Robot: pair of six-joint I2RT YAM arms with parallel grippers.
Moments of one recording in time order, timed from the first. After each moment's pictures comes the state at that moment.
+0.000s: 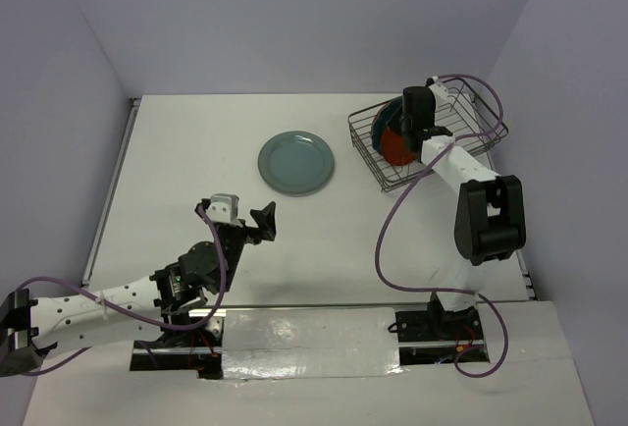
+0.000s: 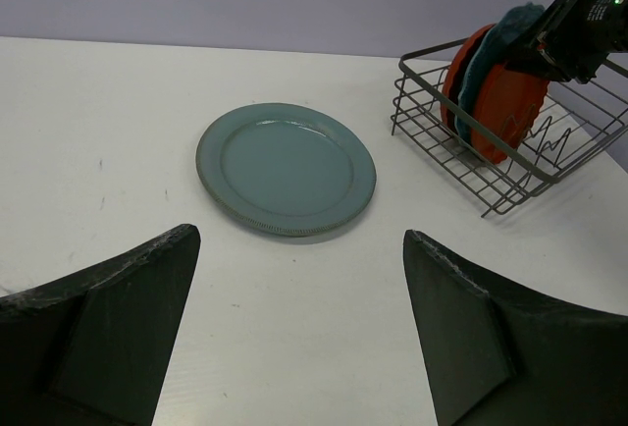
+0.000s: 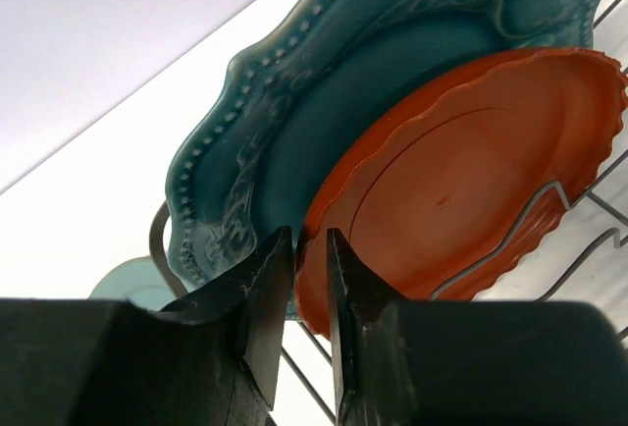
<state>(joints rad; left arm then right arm) -1.17 0.72 0.40 0.41 -0.97 -0.16 0.16 1.74 1.28 -0.04 0.24 0.66</state>
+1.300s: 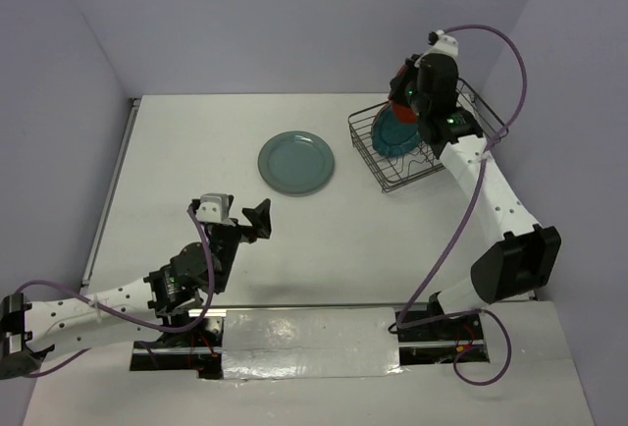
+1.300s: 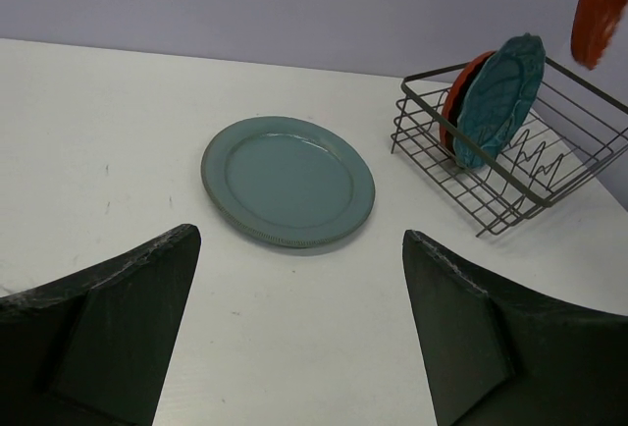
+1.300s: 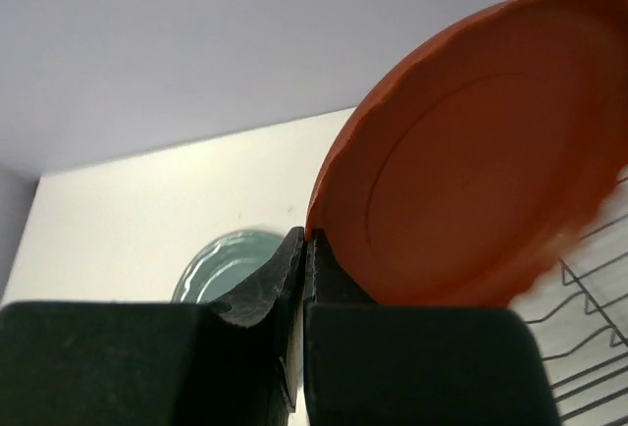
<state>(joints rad) -1.17 0.67 0.40 0.40 -0.99 -0.16 0.21 1.47 1.48 -0.24 0.15 0.45</state>
